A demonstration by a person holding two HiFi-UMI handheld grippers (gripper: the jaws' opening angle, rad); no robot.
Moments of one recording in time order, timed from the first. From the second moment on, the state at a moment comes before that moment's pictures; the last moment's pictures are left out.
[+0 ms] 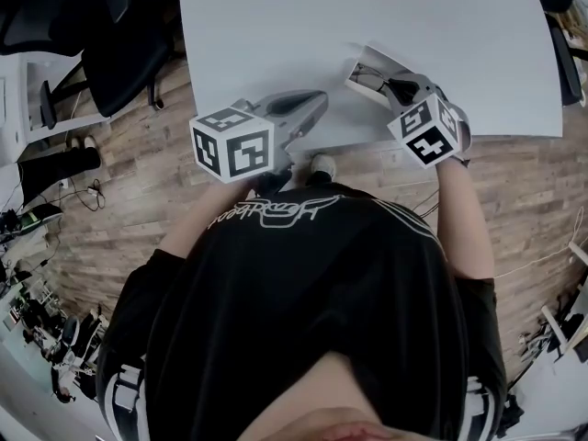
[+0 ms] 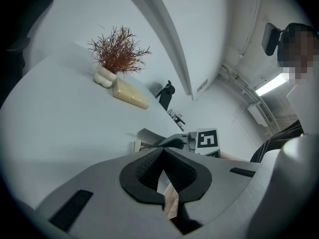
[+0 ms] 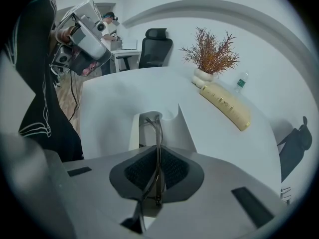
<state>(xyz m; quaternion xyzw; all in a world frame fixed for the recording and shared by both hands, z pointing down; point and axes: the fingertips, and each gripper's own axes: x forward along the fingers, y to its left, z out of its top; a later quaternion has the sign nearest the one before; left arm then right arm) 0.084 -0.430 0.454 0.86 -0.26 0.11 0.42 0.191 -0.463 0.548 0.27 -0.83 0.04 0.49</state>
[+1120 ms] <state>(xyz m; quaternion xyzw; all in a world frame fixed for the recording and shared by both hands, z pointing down) 0.068 -0.436 0.435 0.87 -0.26 0.08 0.42 0.198 -0.476 0.536 0.28 -0.81 0.00 0.51</state>
